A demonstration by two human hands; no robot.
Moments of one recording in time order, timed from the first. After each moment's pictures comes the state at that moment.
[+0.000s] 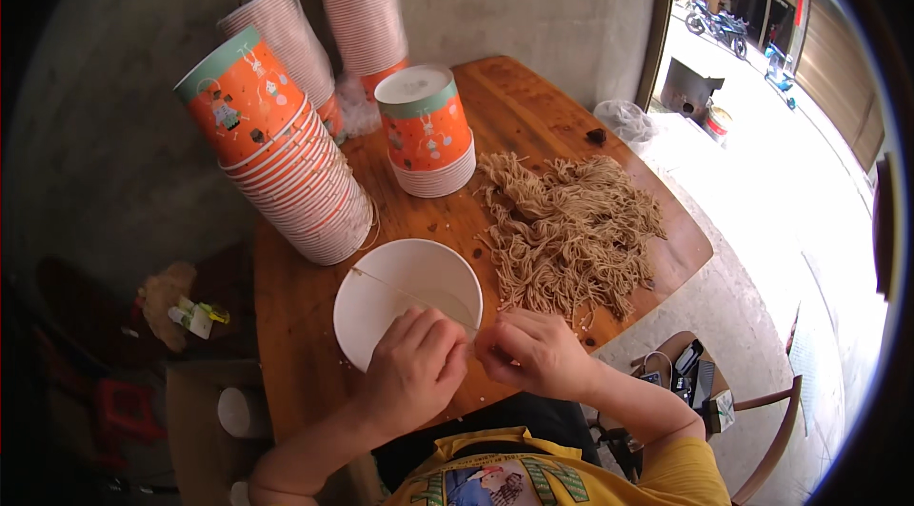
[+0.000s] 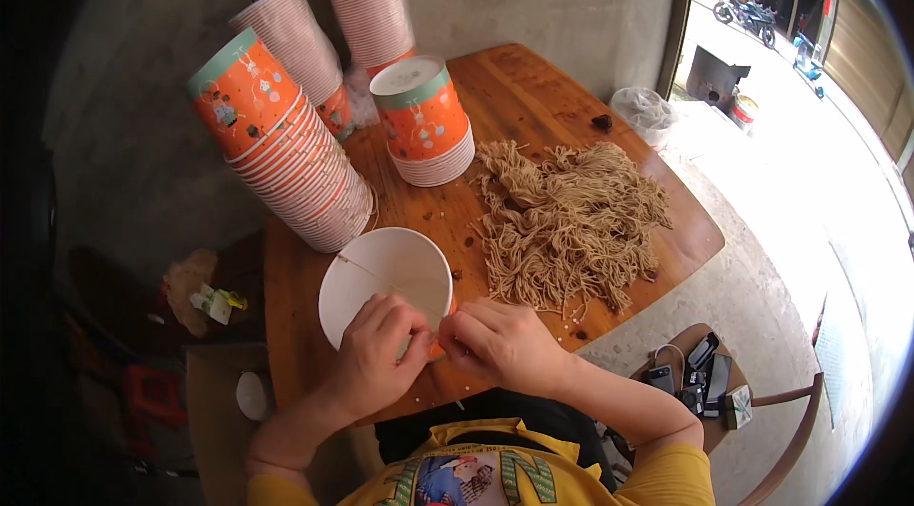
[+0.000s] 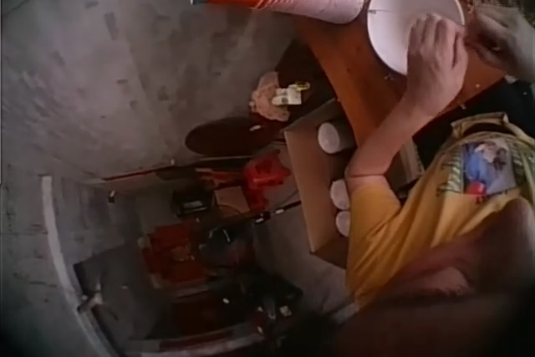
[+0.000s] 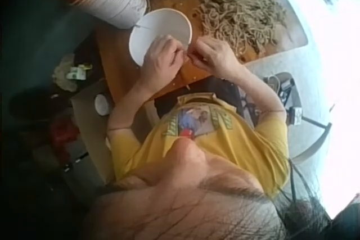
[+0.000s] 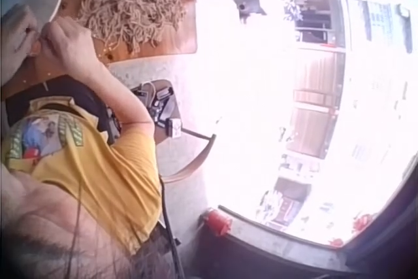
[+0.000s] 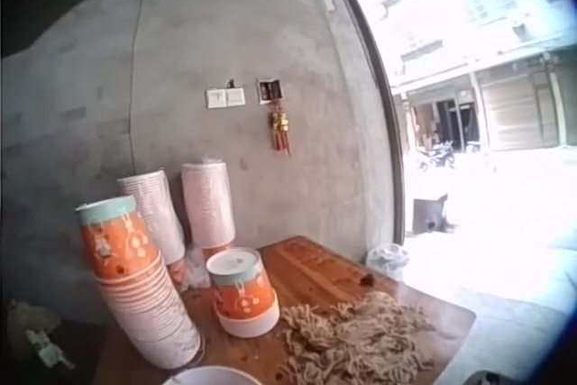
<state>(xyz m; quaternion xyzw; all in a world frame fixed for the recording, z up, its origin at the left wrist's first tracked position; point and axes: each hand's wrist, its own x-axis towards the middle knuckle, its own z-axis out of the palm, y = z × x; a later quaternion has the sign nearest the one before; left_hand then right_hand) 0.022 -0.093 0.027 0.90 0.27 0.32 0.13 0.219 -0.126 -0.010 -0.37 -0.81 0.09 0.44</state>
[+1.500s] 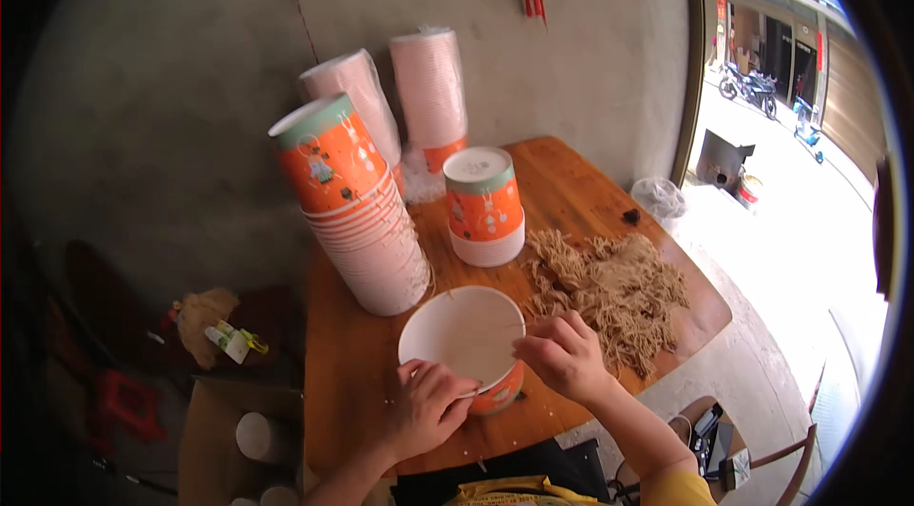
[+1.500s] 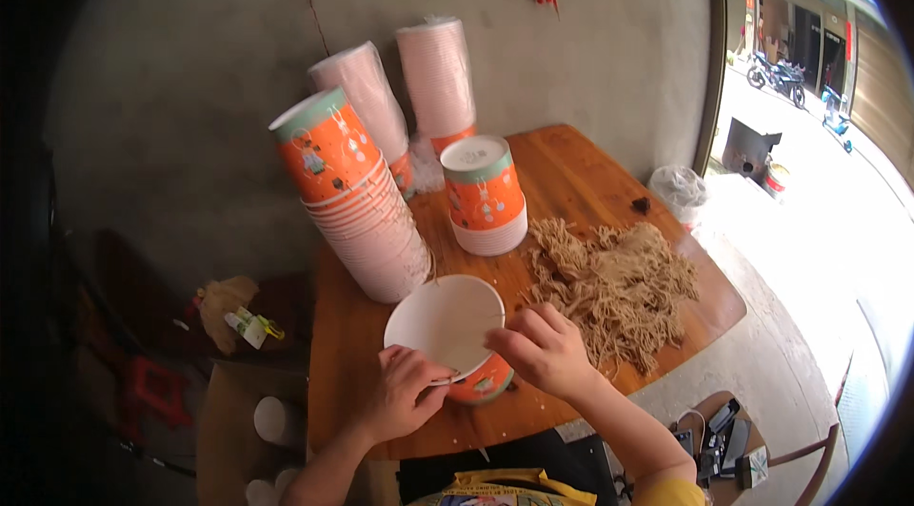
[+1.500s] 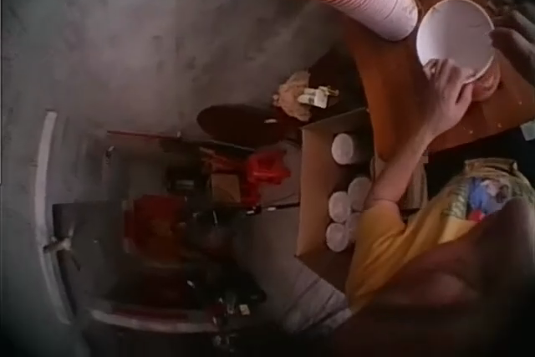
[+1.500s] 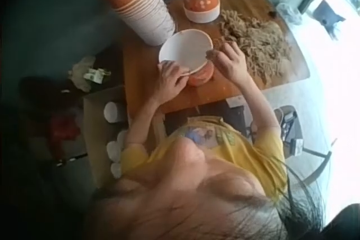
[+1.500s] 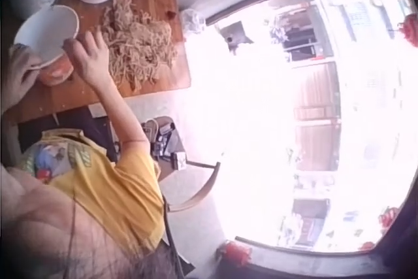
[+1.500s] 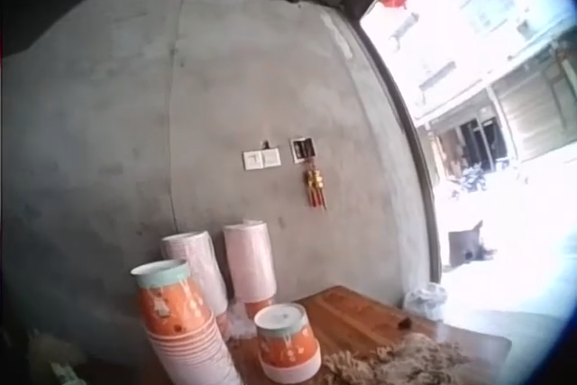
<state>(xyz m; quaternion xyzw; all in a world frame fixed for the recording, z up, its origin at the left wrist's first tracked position) -0.037 -0.099 0.001 0.88 0.31 0.35 0.07 0.214 -0.085 -0.006 -0.34 -0.80 -0.16 0.47</state>
